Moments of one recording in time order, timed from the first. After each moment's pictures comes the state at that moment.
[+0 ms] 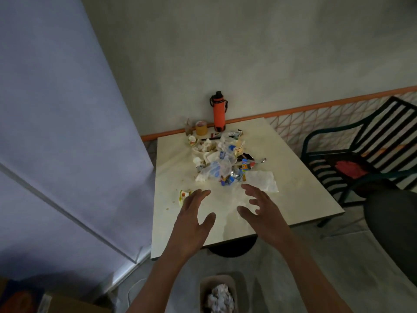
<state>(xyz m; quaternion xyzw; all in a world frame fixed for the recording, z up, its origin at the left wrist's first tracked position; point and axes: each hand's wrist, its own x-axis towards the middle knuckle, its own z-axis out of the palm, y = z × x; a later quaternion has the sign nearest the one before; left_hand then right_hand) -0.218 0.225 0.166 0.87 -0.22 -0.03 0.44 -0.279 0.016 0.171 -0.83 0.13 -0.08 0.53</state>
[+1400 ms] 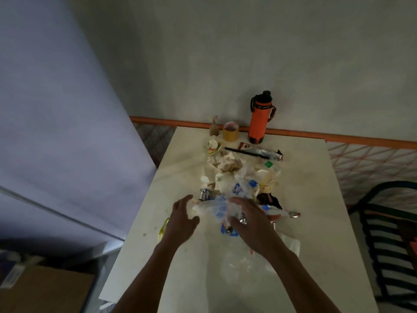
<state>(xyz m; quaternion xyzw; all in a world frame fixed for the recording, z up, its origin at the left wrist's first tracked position) 0.051 0.121 0.034 0.91 0.10 -0.09 0.40 0.022 -0.112 0.112 -0.89 -0.06 0.06 0.44</state>
